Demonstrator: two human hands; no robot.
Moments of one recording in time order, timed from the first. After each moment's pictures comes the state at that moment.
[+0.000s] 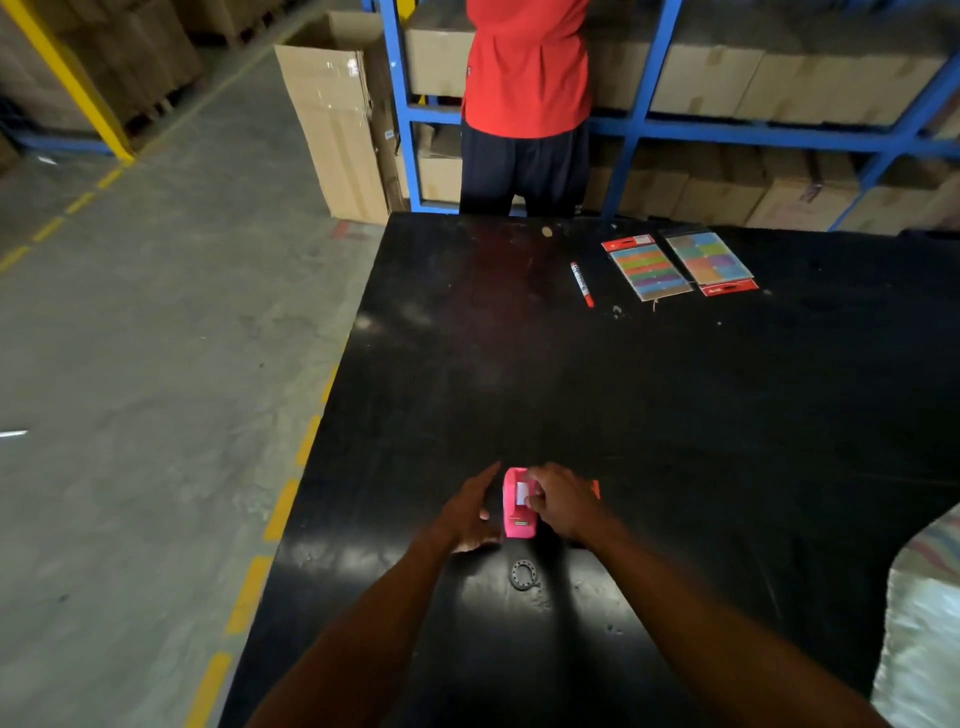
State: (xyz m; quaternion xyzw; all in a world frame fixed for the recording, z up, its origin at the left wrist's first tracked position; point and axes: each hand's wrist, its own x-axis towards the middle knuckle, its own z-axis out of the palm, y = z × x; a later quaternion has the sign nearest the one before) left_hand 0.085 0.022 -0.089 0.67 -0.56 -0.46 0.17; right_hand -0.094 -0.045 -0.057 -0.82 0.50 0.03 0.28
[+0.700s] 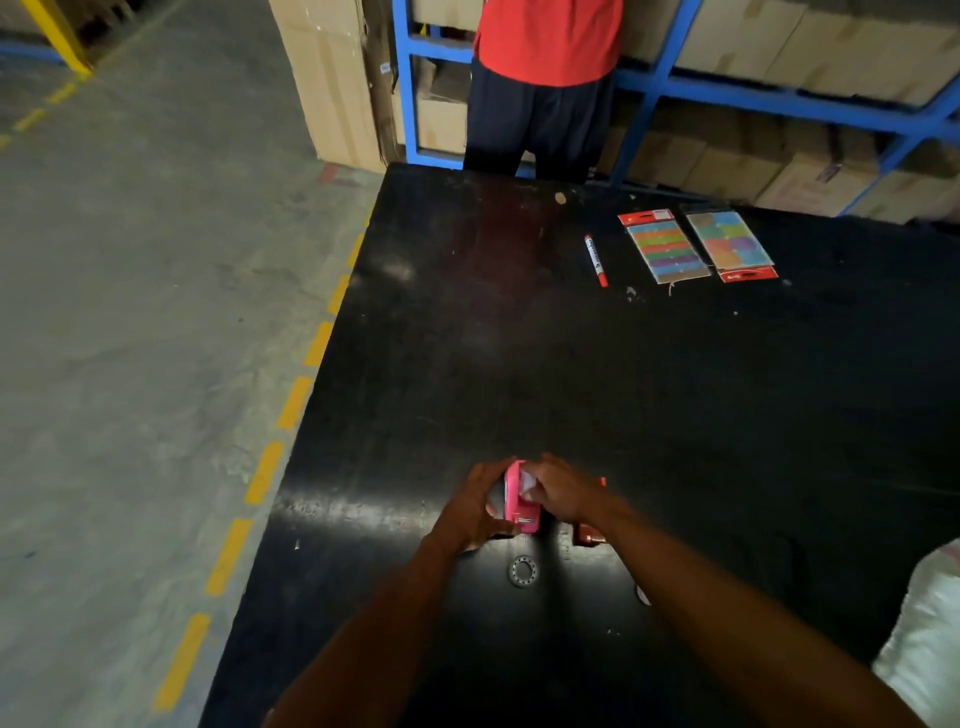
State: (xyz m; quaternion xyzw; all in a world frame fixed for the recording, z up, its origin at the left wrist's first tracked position) left_hand 0.087 0.016 -0.130 0.63 -0.57 -0.45 0.28; right_hand -0.074 -0.075 -0.068 -0.81 0.46 0.15 0.34
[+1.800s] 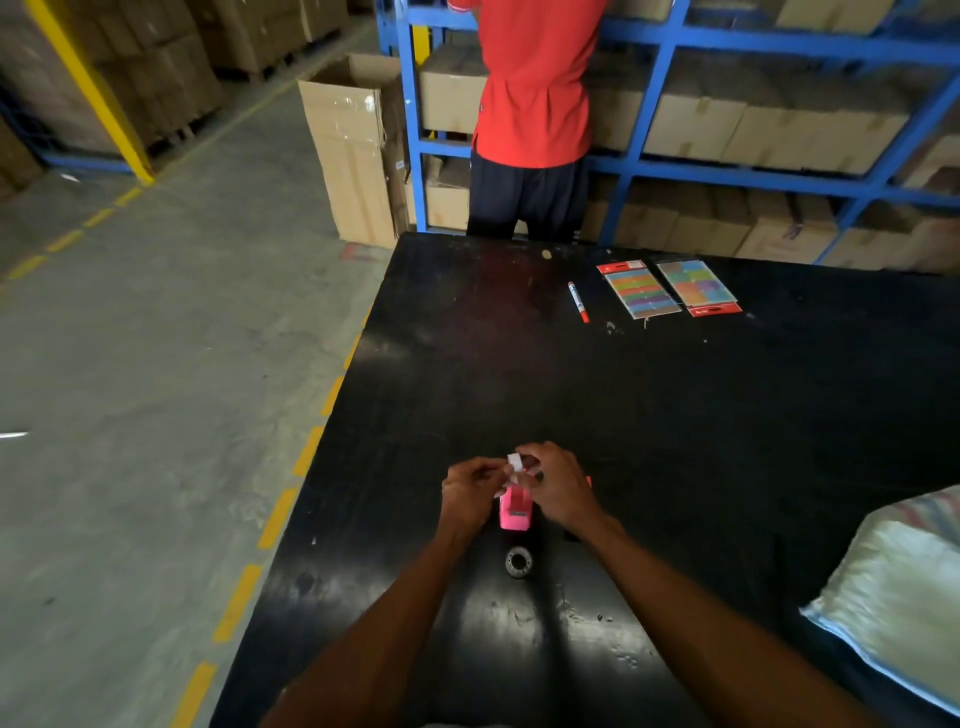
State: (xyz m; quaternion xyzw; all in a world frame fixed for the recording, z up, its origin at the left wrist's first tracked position) left_hand 0.057 0.041 -0.050 0.65 -0.32 -0.47 0.51; right_hand -0.085 -0.014 -0.017 -0.79 0.50 -0.17 0.31
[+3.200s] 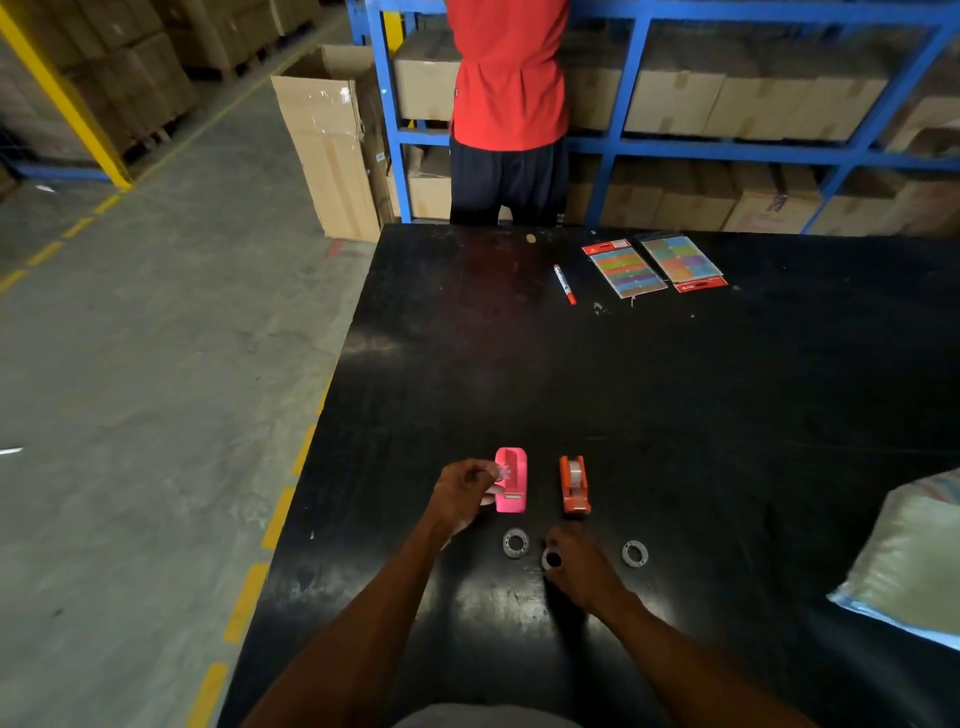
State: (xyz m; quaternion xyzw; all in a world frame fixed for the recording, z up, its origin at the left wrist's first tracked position) left_hand 0.060 0.056 -0.051 0.65 -0.35 -0.54 0.41; right_hand -0.160 0.072 -0.107 -0.76 0.55 0.01 0.35
